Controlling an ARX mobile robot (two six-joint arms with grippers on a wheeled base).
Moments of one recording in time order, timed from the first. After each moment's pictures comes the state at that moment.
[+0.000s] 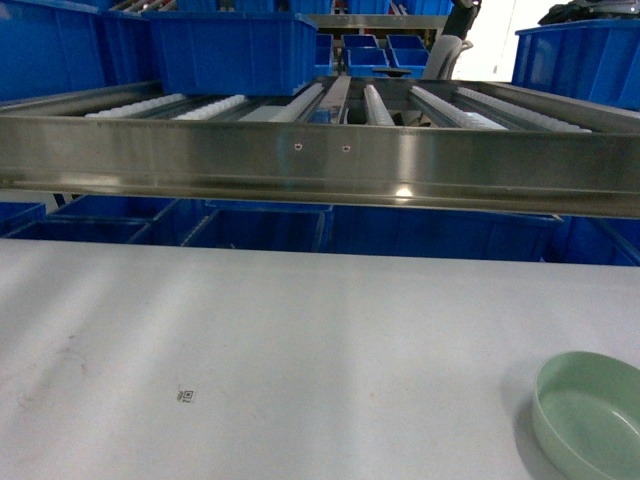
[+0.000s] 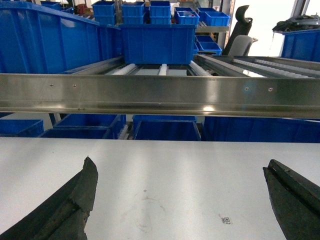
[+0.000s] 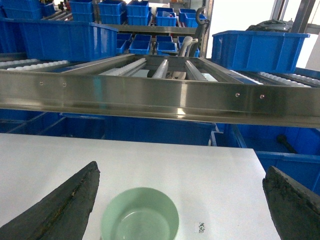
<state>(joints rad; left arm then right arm) 0.00 0.01 0.01 0.00 0.00 0.00 0.00 0.01 0.01 0.00 0.00 -0.01</state>
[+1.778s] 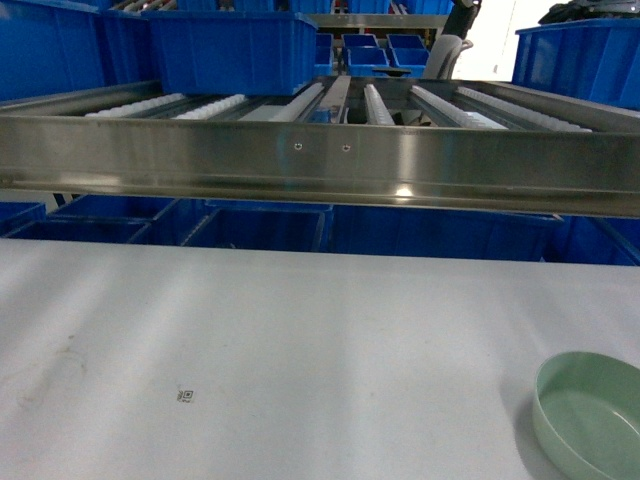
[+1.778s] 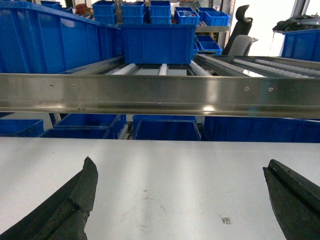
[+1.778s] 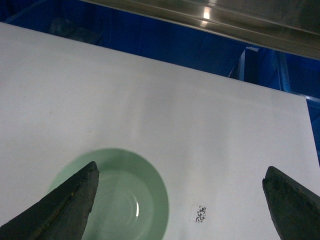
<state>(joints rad) 0.00 0.01 0.01 0.00 0.00 0.00 -0.12 1.38 0.40 0.49 -0.18 -0.21</state>
